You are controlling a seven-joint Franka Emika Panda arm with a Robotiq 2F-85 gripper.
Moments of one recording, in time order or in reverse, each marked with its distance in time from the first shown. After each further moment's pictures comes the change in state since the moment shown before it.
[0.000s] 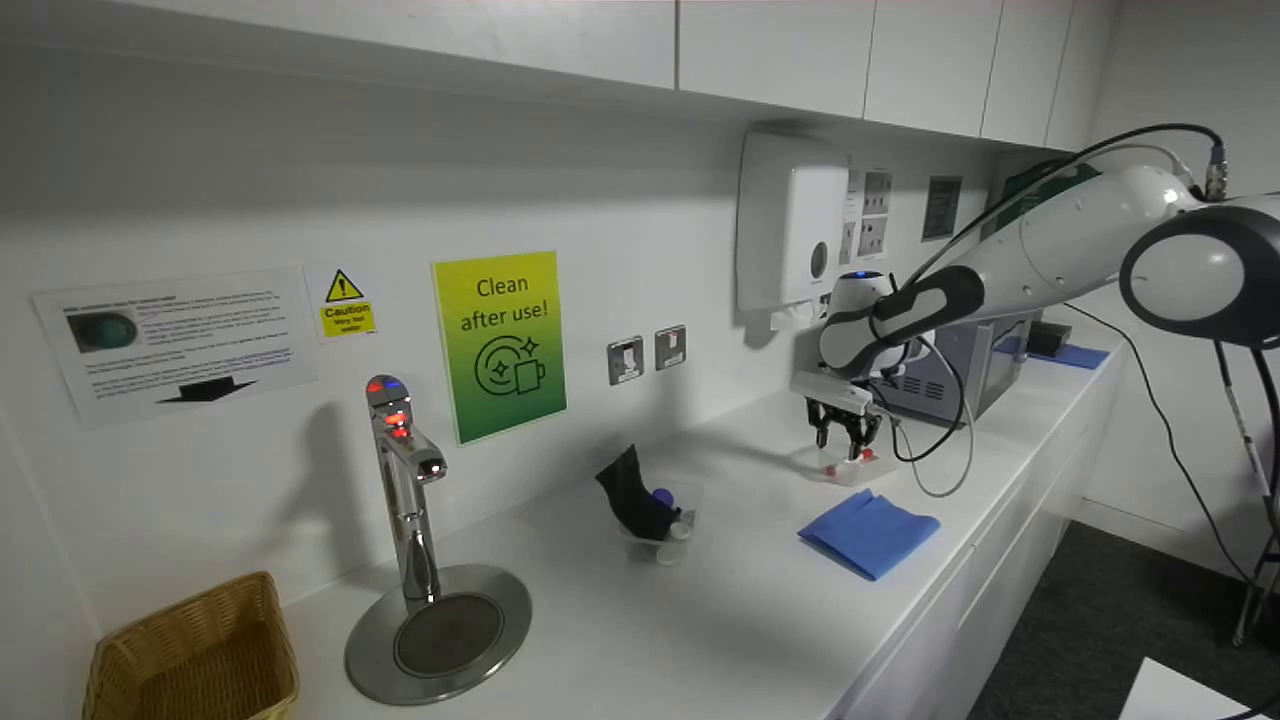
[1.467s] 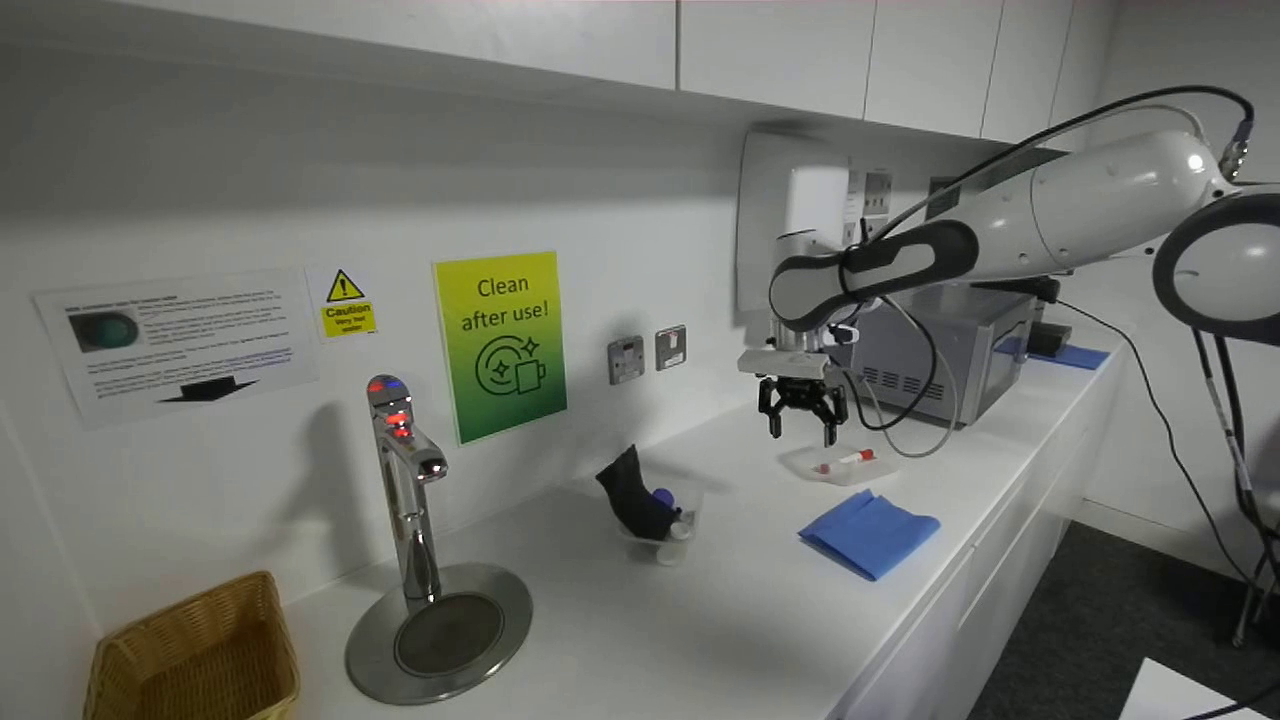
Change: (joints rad) arm 0.127 -0.051 0.085 0.167 0.009 -0.414 0.081
